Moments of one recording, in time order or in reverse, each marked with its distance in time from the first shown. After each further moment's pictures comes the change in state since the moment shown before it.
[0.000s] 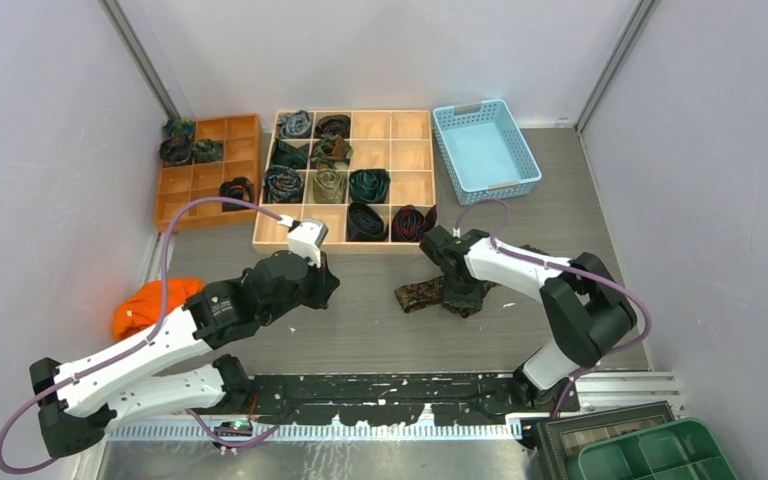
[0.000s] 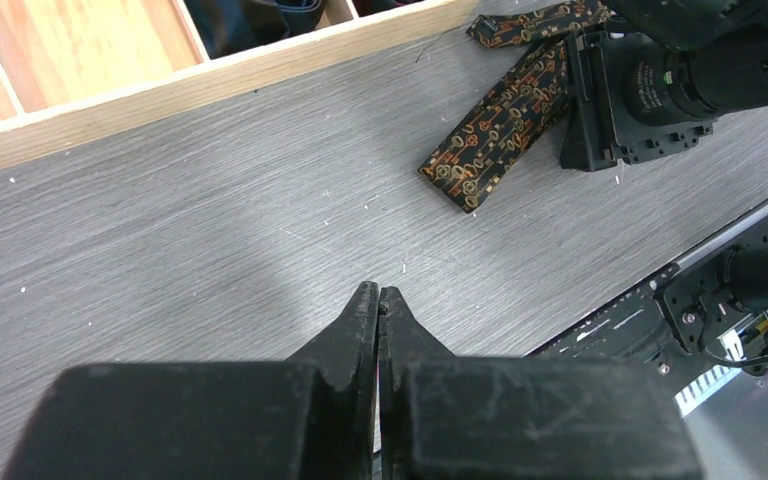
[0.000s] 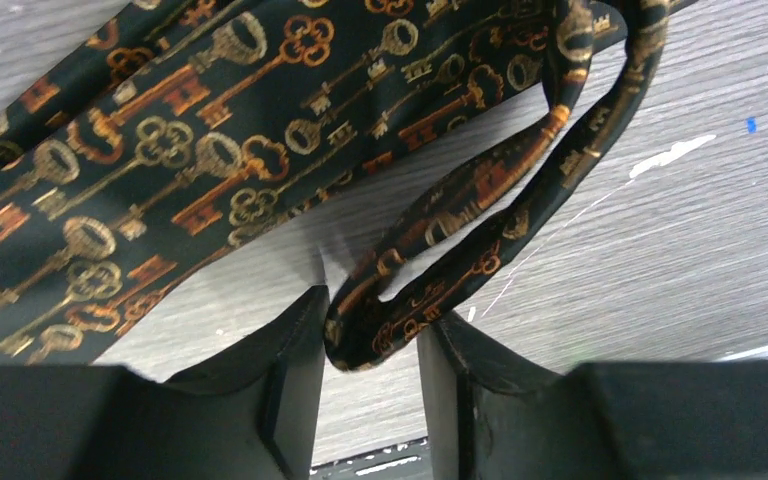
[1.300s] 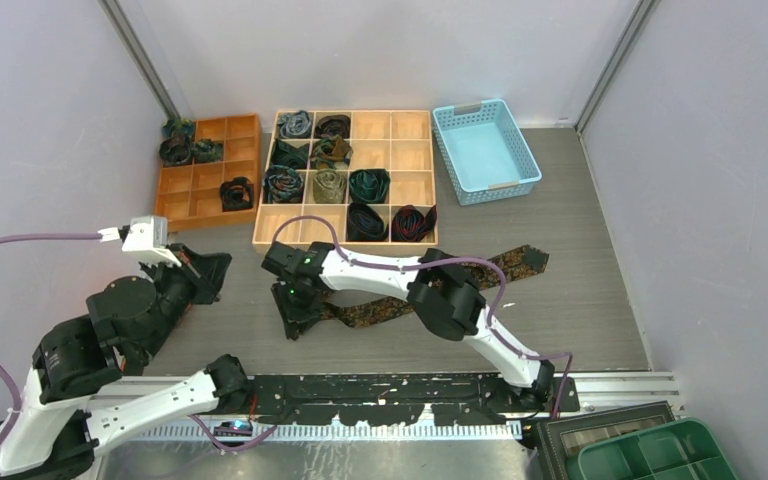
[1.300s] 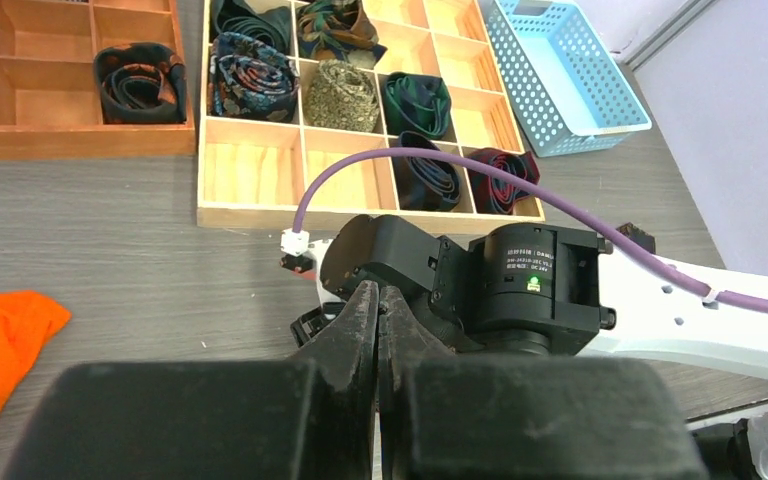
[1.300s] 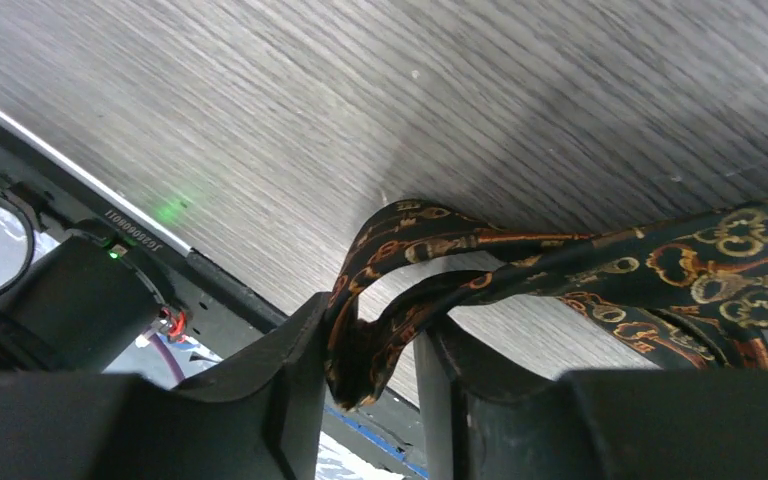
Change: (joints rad) left arm 0.000 -0.360 0.359 -0.460 -0.410 -0.051; right arm 0.511 0.778 1.050 0.094 -0.516 -0.063
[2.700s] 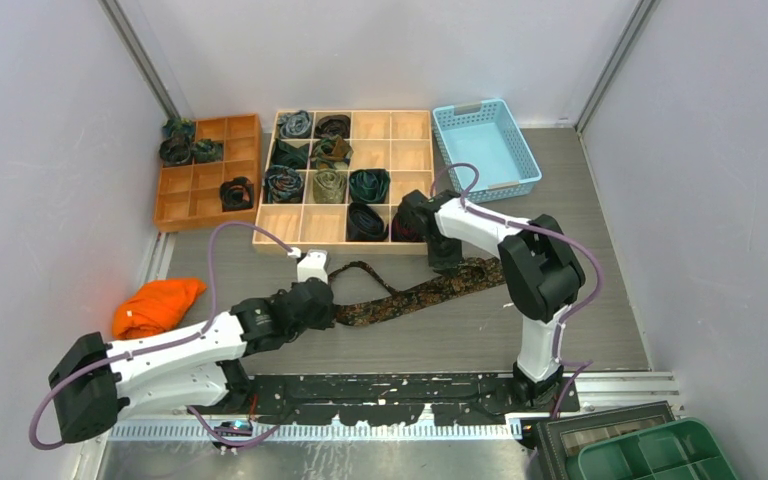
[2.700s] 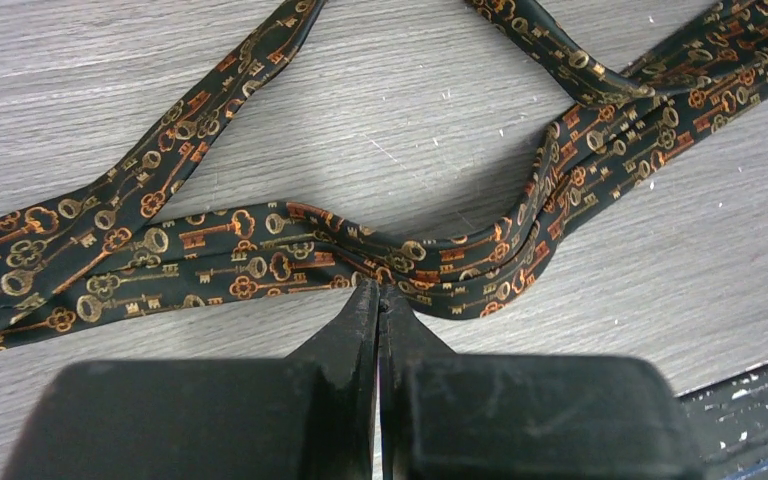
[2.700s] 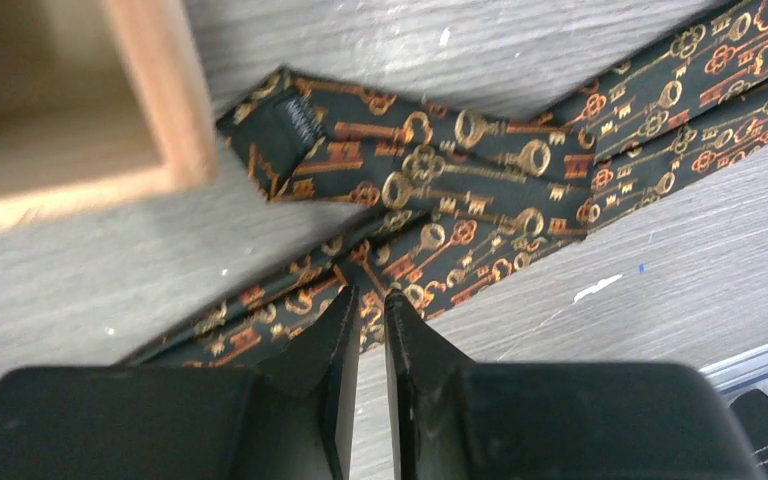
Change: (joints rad) left arm 0.000 0.481 -0.682 0.644 0.326 -0.161; right arm -0.537 -0.442 -0.632 -0.222 0.650 -0.081
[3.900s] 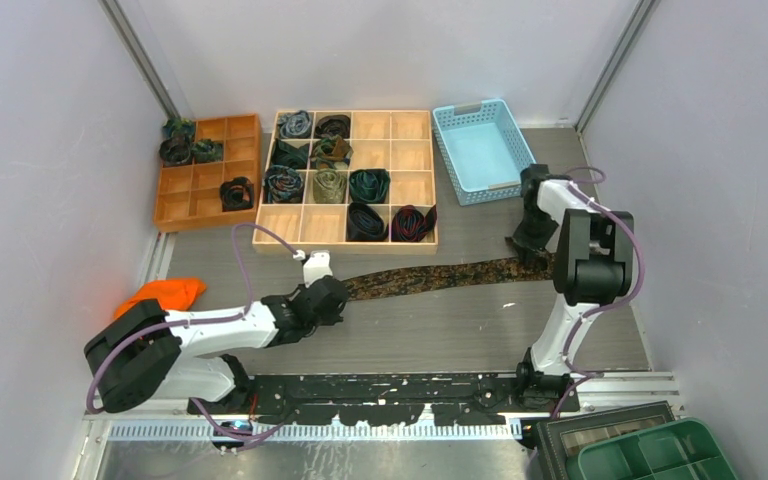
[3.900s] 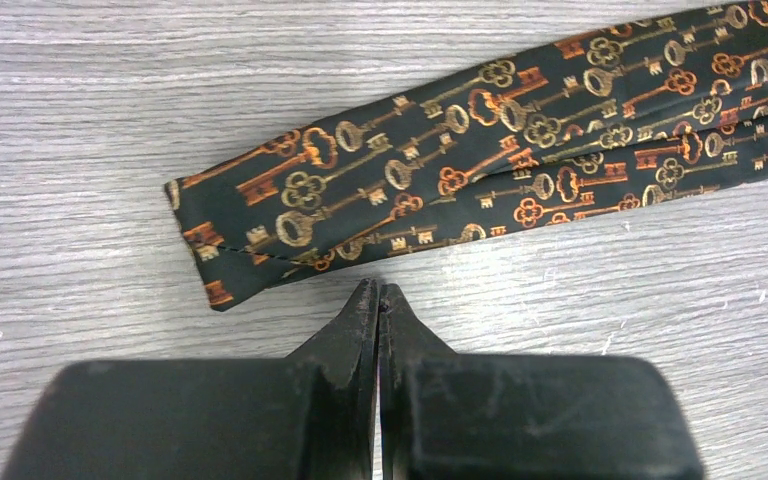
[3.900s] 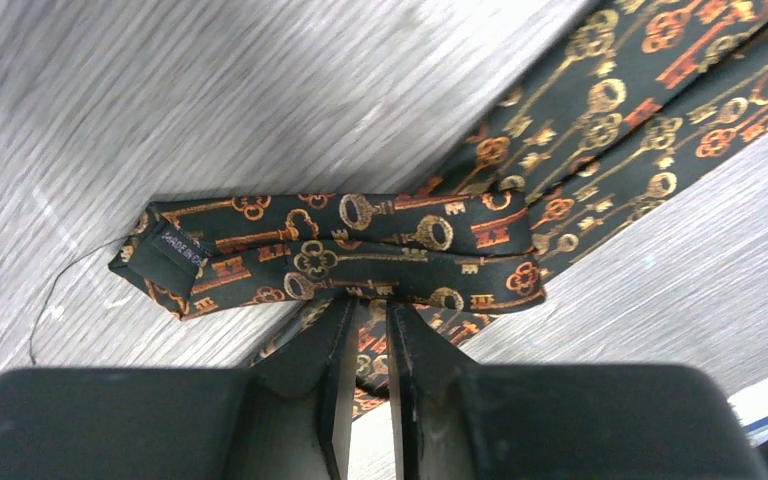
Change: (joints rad) left arm 0.063 0.294 -0.056 0.255 -0.050 -0.101; right arm -0.665 0.012 -0.039 0.129 -0.109 -0.061
